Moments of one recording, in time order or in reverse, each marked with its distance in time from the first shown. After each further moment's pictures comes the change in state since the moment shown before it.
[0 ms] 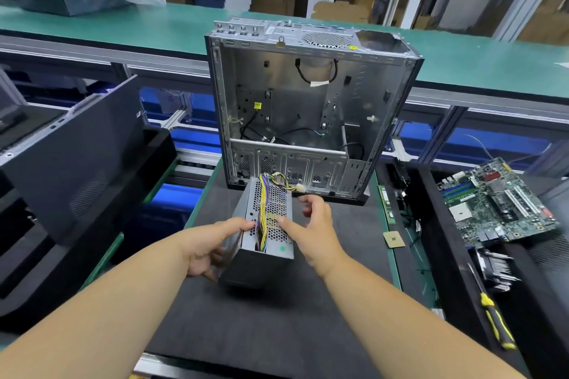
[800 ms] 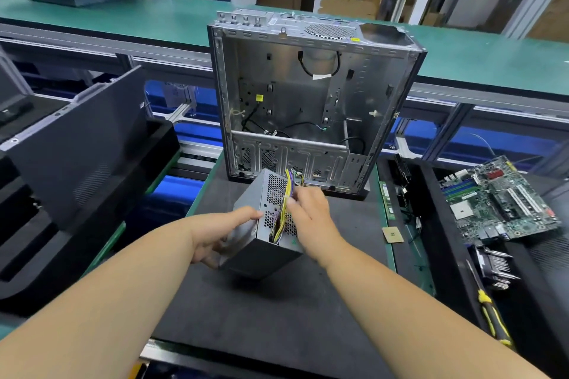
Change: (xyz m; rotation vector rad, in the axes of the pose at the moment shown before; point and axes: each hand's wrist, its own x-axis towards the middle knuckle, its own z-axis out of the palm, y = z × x) left_hand -0.015 0.011 0.016 0.165 0.073 -0.022; right_hand -0.005 -0.020 -0.012 -0.237 -0.122 -0.180
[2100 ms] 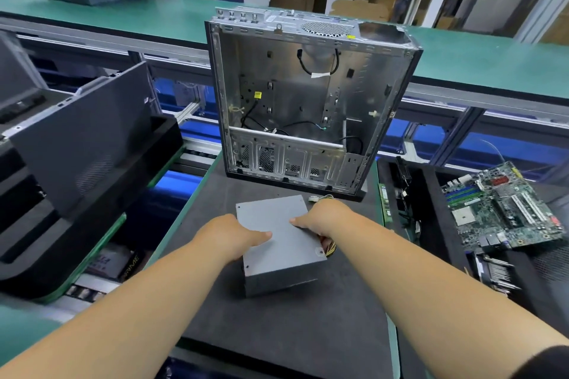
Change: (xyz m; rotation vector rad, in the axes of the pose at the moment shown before) left_hand 0.005 0.000 0.050 0.466 0.408 0.059; right_hand 0.035 0.006 -0.041 -0.626 -0.446 0.551
